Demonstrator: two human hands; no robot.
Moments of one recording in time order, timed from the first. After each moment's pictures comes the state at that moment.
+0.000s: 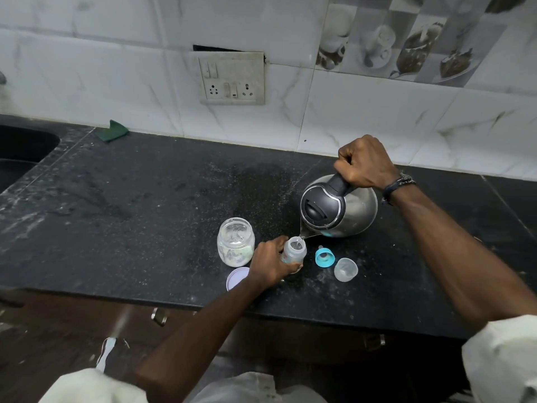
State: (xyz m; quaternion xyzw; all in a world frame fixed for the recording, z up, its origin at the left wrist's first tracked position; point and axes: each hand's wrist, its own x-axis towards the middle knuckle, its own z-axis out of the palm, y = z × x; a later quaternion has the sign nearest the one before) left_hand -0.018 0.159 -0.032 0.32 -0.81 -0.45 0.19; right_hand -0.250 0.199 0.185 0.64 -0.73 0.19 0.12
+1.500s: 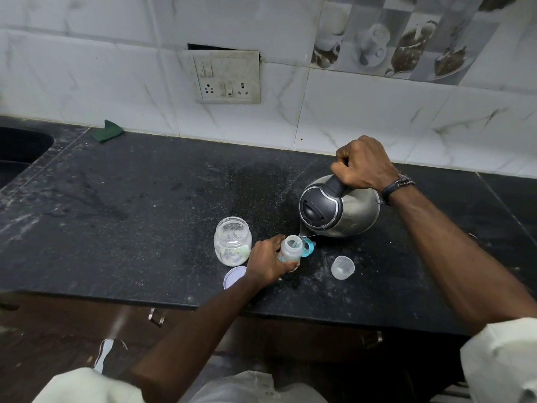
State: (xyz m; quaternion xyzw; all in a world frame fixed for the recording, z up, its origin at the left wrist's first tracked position) left_hand -0.018 0.159 -0.031 0.33 -0.82 -0.43 0.19; right_hand -0.246 0.207 0.186 0.64 -0.75 0.14 0.14
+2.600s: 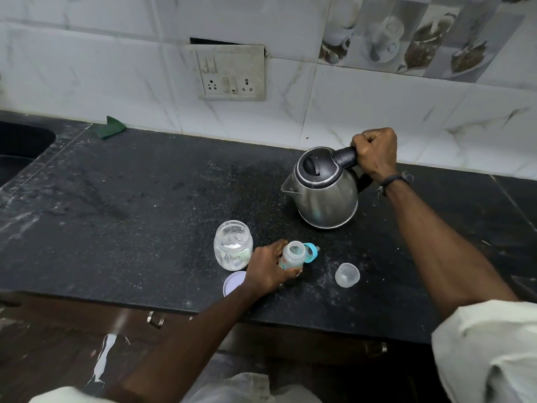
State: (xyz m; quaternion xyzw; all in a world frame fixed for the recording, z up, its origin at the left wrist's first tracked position) left_hand -0.018 0.157 -0.043 0.32 -0.80 -0.47 0.19; right_hand -0.294 0.167 0.157 0.42 -0.78 0.46 0.04
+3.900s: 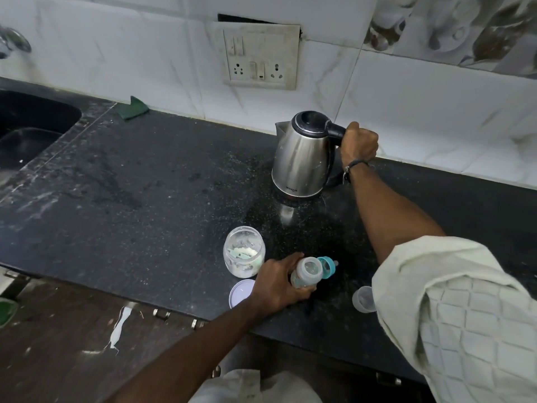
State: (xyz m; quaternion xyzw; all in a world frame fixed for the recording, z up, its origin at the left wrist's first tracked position) left_hand -0.018 0.157 -0.056 0.32 -0.83 -0.40 0.24; right_hand -0.277 0.030 0.112 0.15 -0.82 0.54 -0.06
